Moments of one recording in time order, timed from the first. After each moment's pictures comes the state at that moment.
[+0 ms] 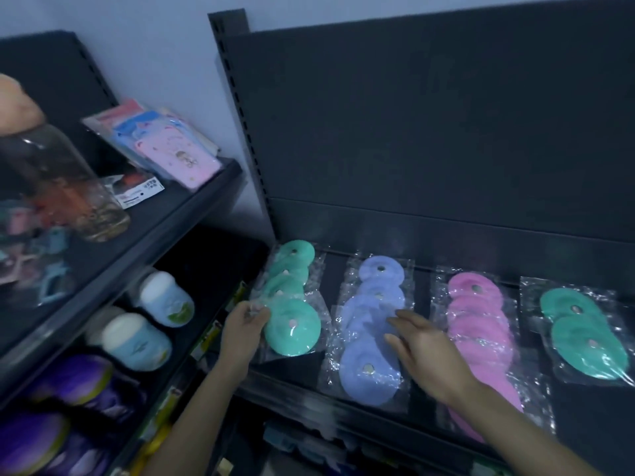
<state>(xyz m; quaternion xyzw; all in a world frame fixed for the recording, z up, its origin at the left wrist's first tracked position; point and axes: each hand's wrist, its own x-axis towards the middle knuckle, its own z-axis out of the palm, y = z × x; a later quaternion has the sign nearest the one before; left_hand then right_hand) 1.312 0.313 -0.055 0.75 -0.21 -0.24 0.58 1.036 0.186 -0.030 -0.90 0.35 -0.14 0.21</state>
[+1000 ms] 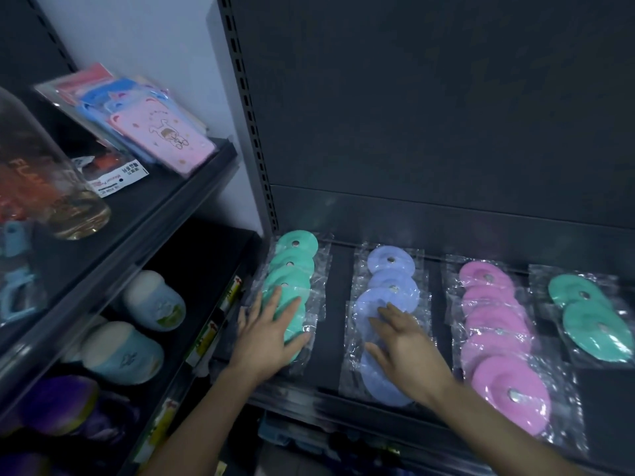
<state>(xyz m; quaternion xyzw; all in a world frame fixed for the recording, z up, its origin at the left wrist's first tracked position) 1.341 0.306 -0.087 0.82 -0.57 -0.10 0.04 1.097 0.210 -0.060 -0.92 0.36 -0.09 0.15</state>
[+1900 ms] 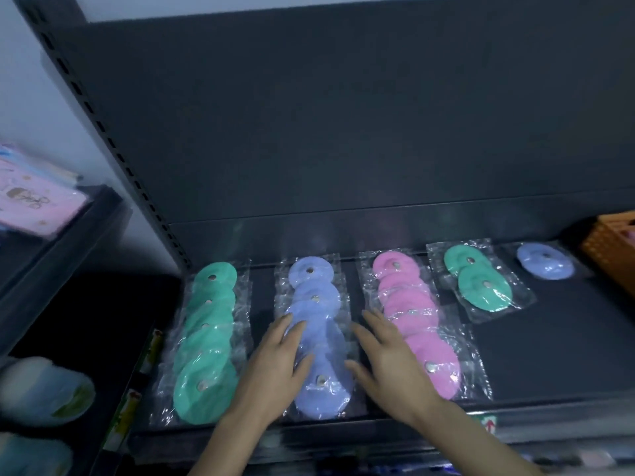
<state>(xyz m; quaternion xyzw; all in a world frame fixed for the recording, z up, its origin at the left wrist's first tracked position) 1.234 0.266 -0.054 0.67 -0.71 -0.11 0.20 1.026 0.226 -0.047 -0.85 0.47 -0.17 0.17</state>
